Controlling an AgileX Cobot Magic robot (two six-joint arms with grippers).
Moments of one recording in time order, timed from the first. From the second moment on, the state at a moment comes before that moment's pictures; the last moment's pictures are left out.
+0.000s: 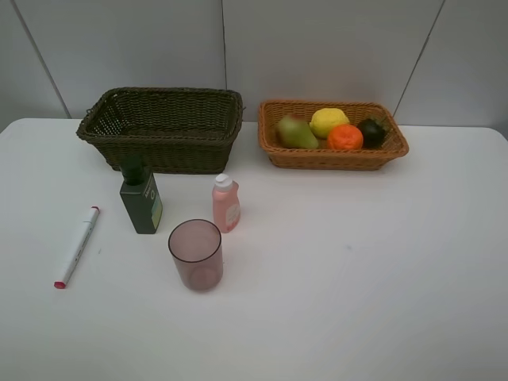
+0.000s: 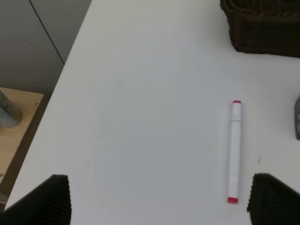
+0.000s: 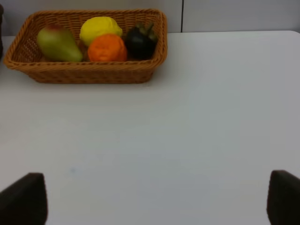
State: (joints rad) left arm 0.15 0.37 -0.65 0.01 1.05 0.00; right arm 0.09 0.00 -0.52 -0.09 1.05 0.04
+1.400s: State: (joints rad) left arm -0.02 1.55 -0.79 -0.19 0.61 0.14; right arm 0.09 0.00 -0.52 -0.09 1.05 0.04
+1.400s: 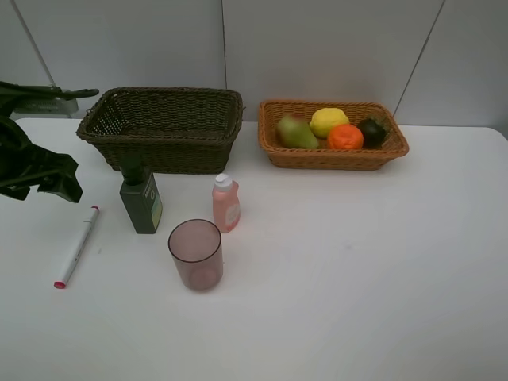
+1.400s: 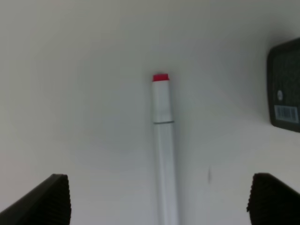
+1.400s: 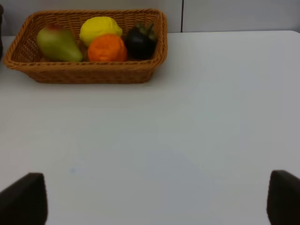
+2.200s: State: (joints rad) left arm -0.05 1.76 -0.76 -0.19 0.49 0.10; right arm 0.09 0.00 -0.52 -0.09 1.05 0.04
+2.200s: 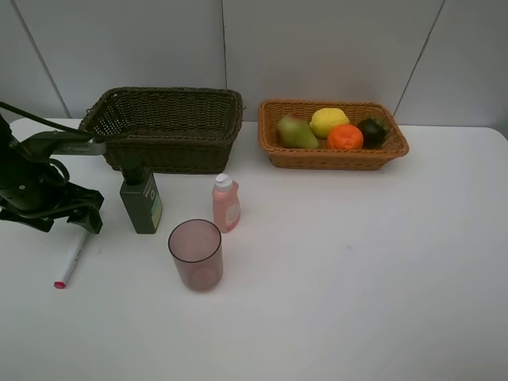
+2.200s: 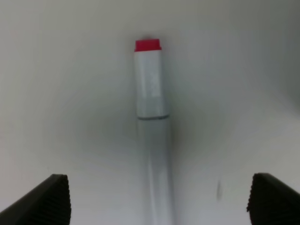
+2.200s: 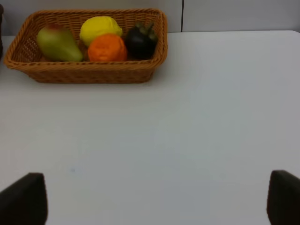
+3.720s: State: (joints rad) left arm -0.05 1.85 -0.75 -0.21 0.45 0.10; right arm 0.09 0.00 -0.52 -0.09 1.05 0.04
